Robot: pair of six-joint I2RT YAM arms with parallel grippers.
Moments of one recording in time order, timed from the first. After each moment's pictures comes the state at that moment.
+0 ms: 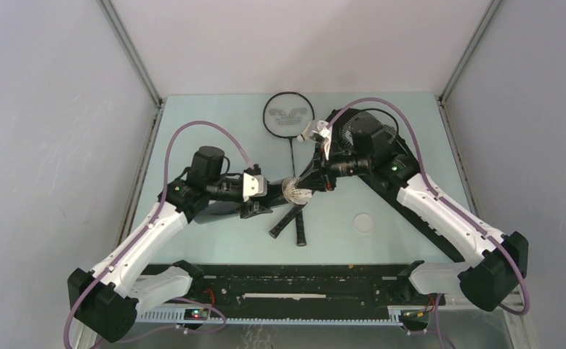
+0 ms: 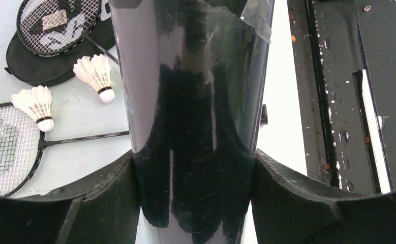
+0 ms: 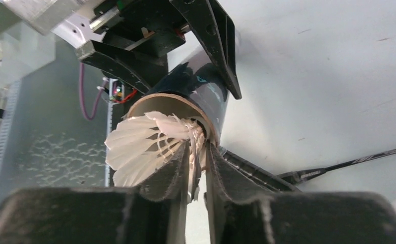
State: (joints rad) left arm -0.47 1.02 0.88 -0.52 0.86 0.78; right arm 0.62 1.27 1.17 -0.32 -0.86 -0.04
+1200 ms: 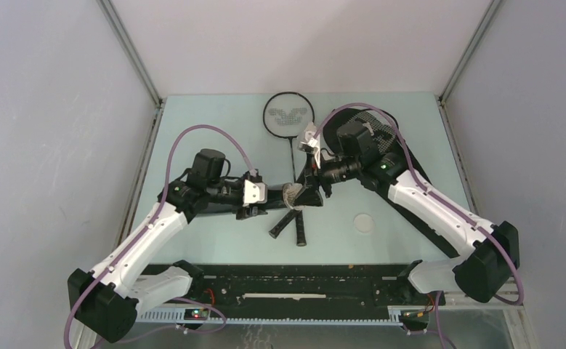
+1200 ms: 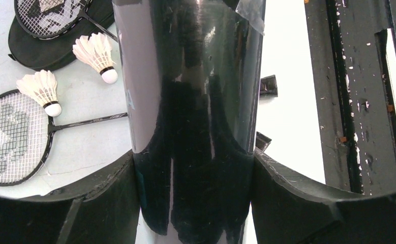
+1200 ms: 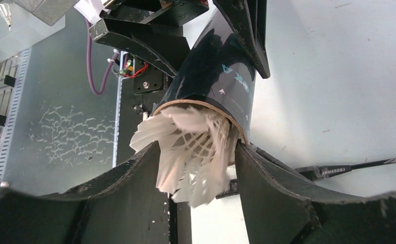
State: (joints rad) left arm -0.47 1.02 0.88 -0.61 0.80 0.93; right arm 0.66 1.34 1.19 -0.41 -0.87 -0.14
